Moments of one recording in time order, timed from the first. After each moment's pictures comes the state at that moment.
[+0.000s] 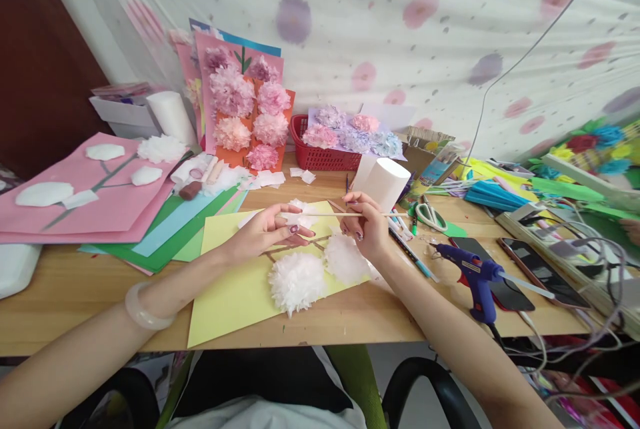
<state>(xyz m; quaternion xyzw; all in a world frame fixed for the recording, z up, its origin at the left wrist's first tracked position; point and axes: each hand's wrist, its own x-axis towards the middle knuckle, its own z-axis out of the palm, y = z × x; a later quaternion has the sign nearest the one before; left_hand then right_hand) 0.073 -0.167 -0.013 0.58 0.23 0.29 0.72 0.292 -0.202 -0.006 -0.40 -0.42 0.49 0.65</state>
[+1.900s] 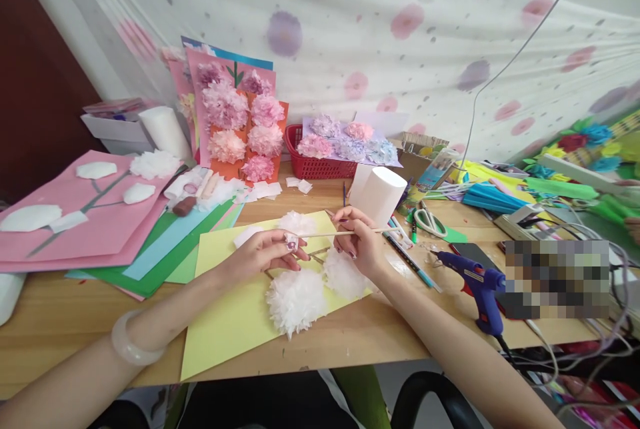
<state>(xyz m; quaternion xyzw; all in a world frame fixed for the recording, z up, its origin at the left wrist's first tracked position) 0.073 -0.168 -0.016 0.58 0.26 0.24 0.73 0.288 -0.206 -0.012 -0.38 -0.46 0.50 0.62</state>
